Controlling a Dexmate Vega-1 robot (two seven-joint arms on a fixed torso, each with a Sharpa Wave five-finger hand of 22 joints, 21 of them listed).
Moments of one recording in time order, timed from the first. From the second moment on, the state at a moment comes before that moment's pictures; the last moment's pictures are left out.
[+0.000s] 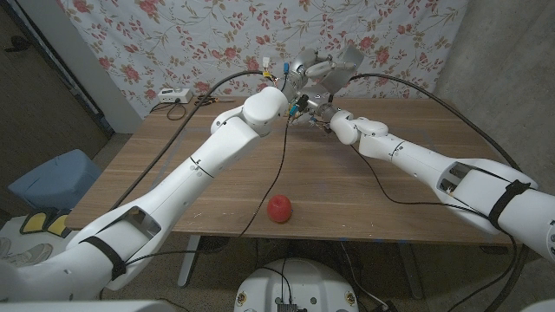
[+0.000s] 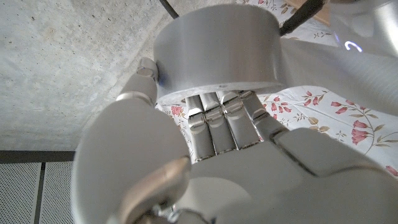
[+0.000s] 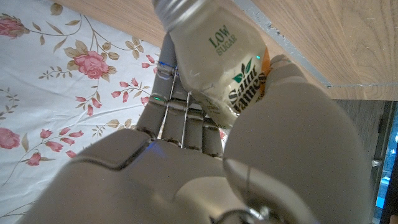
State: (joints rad) left arm 0.56 0.42 0.66 -1.96 -0.25 0.33 0.19; left_hand 0.96 -0.06 0.45 -0.16 0.17 1.10 0.06 0.25 0.22 1.09 -0.06 0.47 0.27 1.09 -0.14 0.39 0.26 0.34 -0.04 1.11 0.20; right arm -0.24 -0.42 -0.99 -1.07 -0.56 0.11 -0.17; right_hand 1.04 -0.09 0.22 0.04 0.31 0.73 0.24 0.21 0.21 0.84 0.20 0.33 0.34 0.93 0.17 0.42 0.57 0.72 0.06 1.17 0.18
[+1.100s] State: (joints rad) left arm 0.75 0.46 0.69 -2.08 -0.32 0.40 0.24; left_hand 0.94 -0.04 0.44 -0.16 0.17 1.10 0.06 0.24 0.23 1.09 -0.05 0.46 0.26 1.08 -0.15 0.38 0.27 0.33 -0.04 1.13 0.20; right arm -0.27 -0.45 -0.96 -1.10 -0.54 0.08 -0.22; right_hand 1.04 -0.09 0.21 0.05 0.31 0.73 0.24 0.21 0.21 0.84 0.20 0.32 0.35 0.93 0.17 0.41 0.58 0.72 0.05 1.18 0.18
